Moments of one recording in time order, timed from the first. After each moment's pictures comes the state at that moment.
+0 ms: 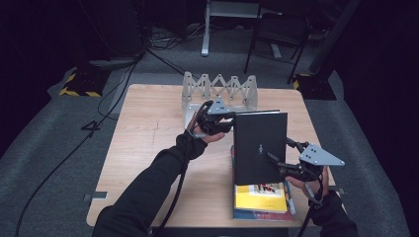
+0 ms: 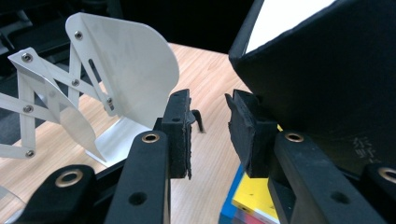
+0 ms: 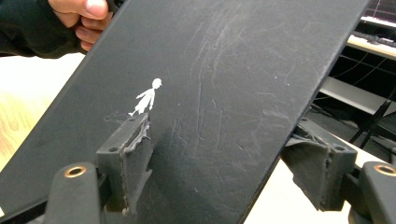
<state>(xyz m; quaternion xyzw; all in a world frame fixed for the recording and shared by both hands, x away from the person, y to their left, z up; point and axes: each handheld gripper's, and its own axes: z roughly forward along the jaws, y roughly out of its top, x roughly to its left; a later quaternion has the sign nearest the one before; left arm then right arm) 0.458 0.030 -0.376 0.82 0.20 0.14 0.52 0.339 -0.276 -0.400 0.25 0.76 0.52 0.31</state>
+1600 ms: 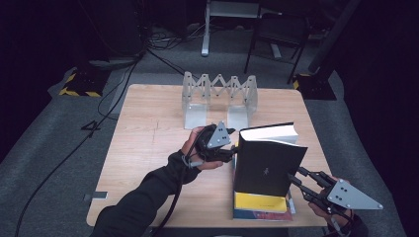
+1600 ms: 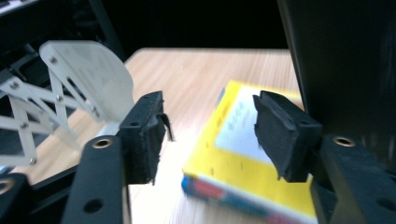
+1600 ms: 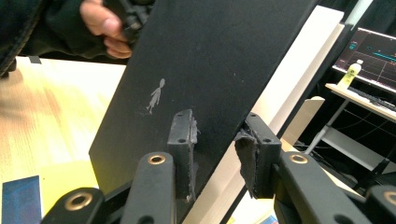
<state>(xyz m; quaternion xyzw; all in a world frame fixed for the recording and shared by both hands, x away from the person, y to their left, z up) 0.376 0.032 -0.373 0.85 0.12 0.21 0.47 0.261 -0.311 -0.392 0.15 0.75 0.55 0.34</state>
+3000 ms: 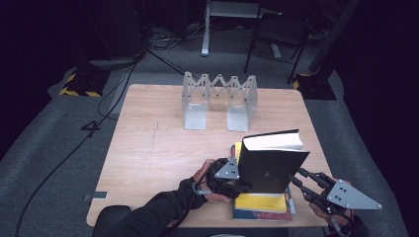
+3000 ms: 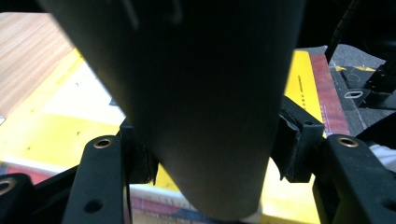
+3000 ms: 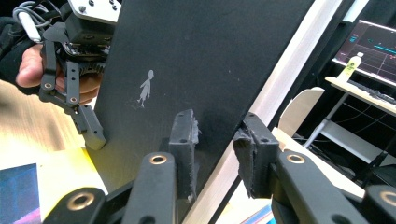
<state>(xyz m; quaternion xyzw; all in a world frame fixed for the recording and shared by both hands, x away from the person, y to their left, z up) 0.339 -0.002 -0.442 0.87 0.06 0.06 0.50 0.262 -0.315 -0.397 0.16 0.75 0.54 0.34</state>
